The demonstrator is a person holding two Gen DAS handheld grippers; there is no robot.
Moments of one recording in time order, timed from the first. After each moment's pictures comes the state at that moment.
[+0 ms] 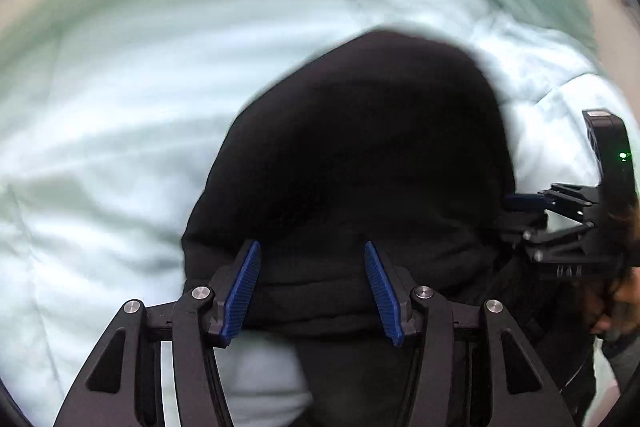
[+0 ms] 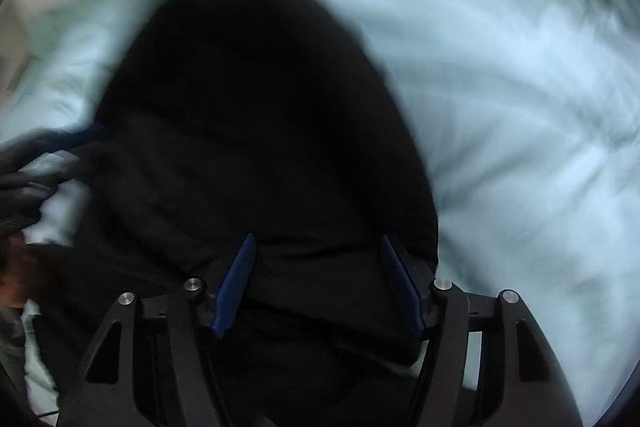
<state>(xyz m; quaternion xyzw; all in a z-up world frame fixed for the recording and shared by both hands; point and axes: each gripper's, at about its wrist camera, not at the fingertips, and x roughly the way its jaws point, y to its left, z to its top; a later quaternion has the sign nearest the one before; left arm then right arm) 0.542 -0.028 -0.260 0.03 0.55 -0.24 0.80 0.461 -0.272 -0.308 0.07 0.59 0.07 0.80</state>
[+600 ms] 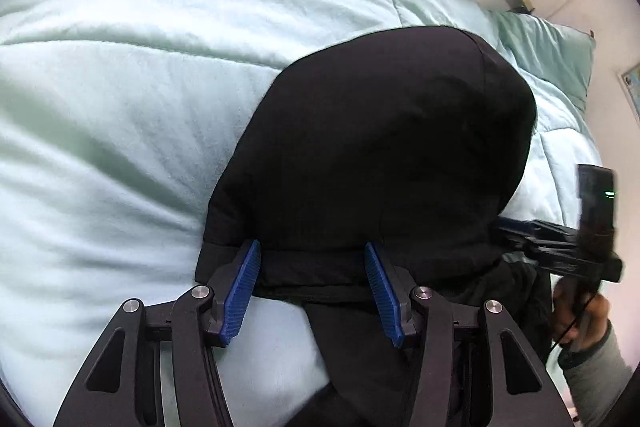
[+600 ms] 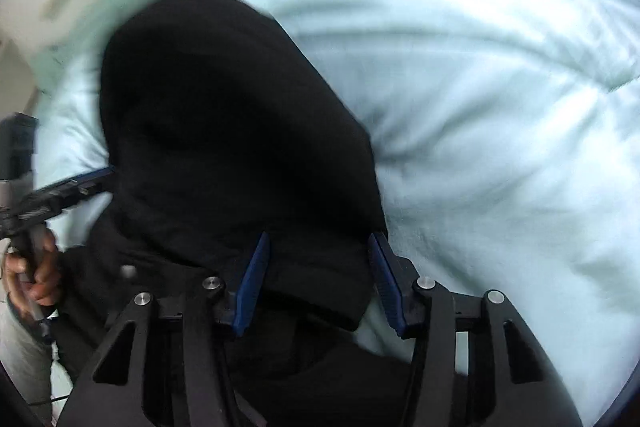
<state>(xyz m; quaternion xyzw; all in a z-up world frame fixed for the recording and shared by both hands) 0.547 0.028 -0.282 -0.10 0.56 -0.26 0.78 0.444 -0.308 -0.297 0.09 0.60 0.07 0.79</state>
